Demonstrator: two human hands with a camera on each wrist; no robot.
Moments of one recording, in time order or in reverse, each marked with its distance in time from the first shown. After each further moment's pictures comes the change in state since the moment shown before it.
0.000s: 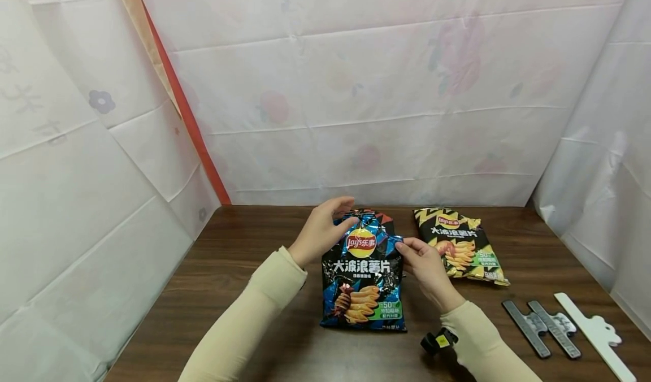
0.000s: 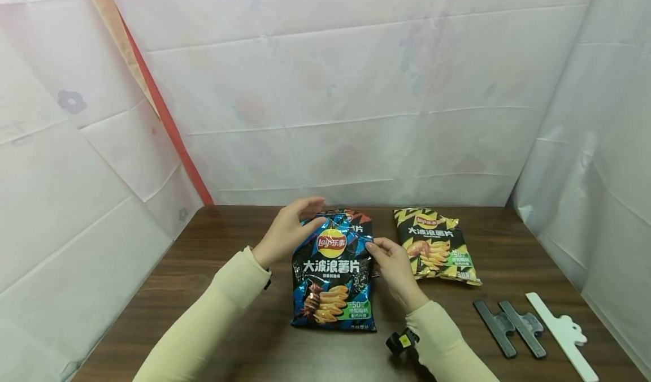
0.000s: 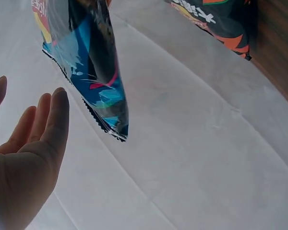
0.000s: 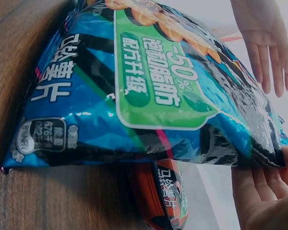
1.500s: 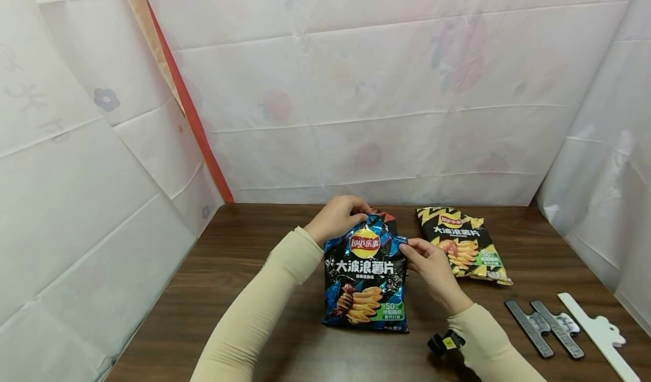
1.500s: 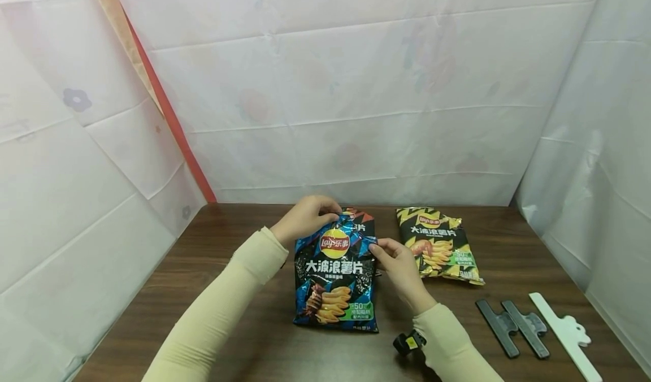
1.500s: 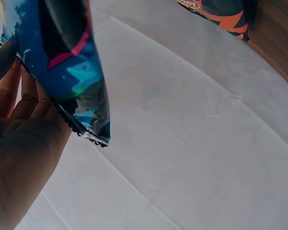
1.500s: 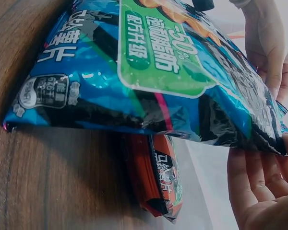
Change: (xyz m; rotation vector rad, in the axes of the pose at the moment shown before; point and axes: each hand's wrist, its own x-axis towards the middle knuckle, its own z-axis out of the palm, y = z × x) left_hand 0.037 0.008 0.003 0.225 -0.266 -0.037; right_hand -0.006 0.000 -0.009 -0.109 -0.021 -0.071
